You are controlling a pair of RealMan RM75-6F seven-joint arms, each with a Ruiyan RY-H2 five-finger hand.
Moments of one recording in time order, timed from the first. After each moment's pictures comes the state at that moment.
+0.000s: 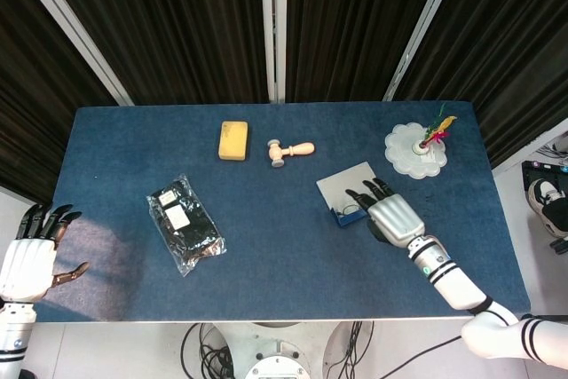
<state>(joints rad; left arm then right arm) -0.11 -1.14 -0.05 -1.61 1.54 1.51 0.06 0.67 -1.30 -0.01 -1.55 -1.32 1.01 -0.17</state>
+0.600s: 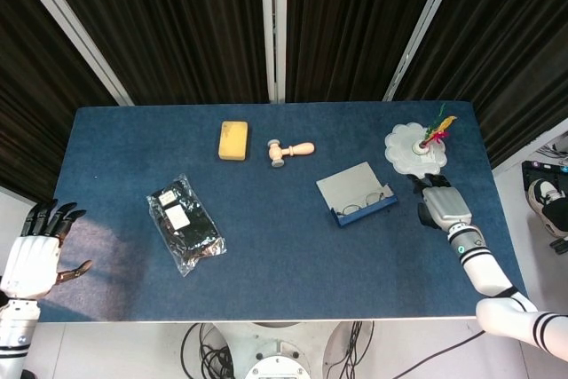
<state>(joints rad) -0.12 -1.14 -0.05 -1.63 1.53 1.49 0.08 0.63 -1.33 0.06 -1.31 -1.05 0.80 -0.05</state>
